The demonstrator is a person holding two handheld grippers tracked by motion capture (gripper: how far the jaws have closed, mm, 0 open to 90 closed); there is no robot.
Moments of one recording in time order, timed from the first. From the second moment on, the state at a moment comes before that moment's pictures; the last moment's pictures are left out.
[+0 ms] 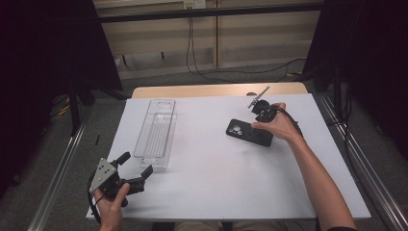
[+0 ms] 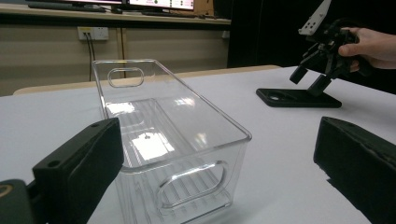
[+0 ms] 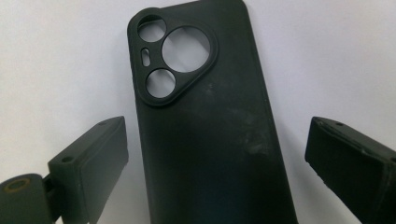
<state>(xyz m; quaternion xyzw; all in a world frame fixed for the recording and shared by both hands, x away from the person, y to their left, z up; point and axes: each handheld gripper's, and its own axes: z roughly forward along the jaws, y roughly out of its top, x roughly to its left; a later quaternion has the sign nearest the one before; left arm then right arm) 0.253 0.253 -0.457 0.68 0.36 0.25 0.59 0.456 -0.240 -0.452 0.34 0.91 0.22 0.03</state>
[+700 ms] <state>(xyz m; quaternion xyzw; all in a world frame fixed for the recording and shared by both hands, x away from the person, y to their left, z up) 0.254 0.252 -0.457 0.68 0.36 0.26 0.59 0.457 -0.226 -0.472 0.30 0.94 0.18 0.04</state>
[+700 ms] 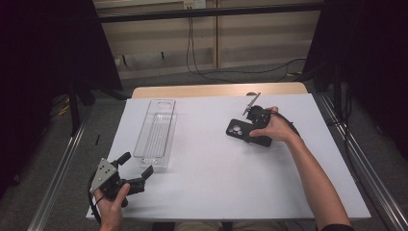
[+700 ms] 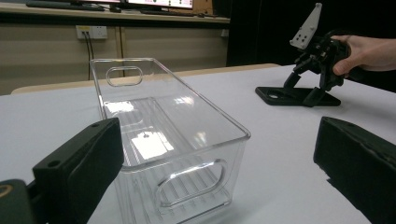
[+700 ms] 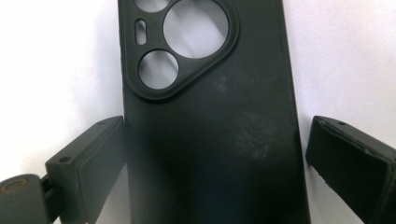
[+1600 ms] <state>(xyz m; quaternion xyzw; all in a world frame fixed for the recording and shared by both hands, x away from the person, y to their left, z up) 0.253 0.253 -0.456 0.68 0.36 0.26 0.59 0.458 -0.220 -0.466 0.30 0.94 0.16 0.04</state>
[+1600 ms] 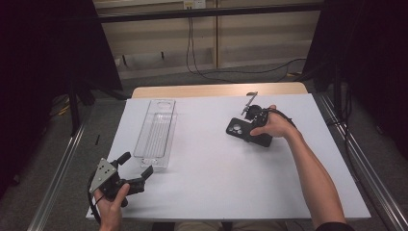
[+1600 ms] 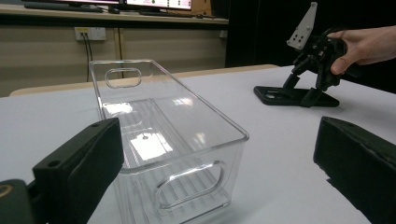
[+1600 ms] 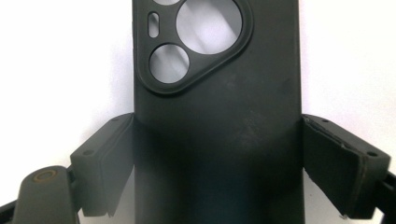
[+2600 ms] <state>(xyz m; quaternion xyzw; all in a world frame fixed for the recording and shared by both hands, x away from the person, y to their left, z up) 0.253 0.254 -0.456 0.68 0.36 0.26 0.59 0.438 -0.254 -0.442 0.33 0.88 0.32 0.09</state>
